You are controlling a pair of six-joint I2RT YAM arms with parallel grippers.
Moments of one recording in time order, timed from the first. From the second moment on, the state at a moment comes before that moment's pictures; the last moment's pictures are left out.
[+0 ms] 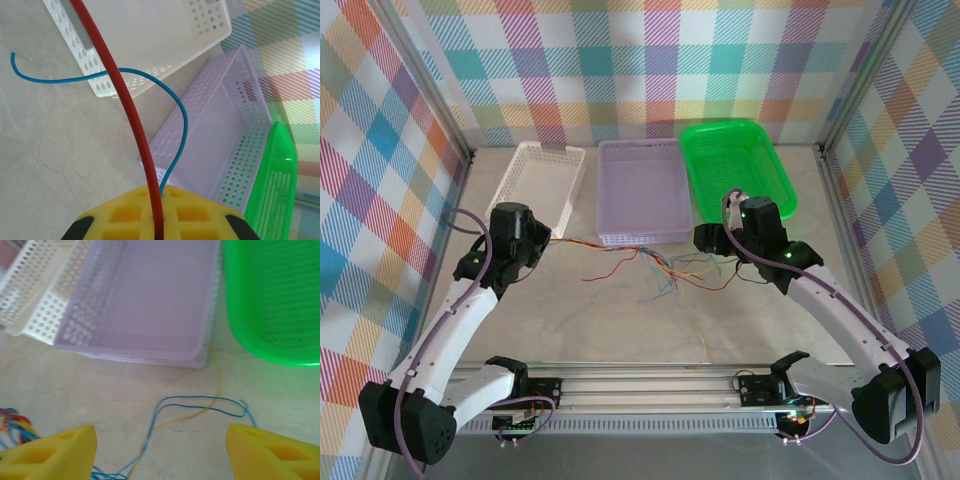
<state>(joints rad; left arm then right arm) -0.25 1.02 0.91 -0.58 -0.12 -1.21 0.45 1.10 0.92 -0.49 -0.09 0.38</state>
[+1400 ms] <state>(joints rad) -0.24 1.05 0.98 -0.58 -0.15 -1.14 0.79 1.41 0.66 -0.42 -0.22 0.39</state>
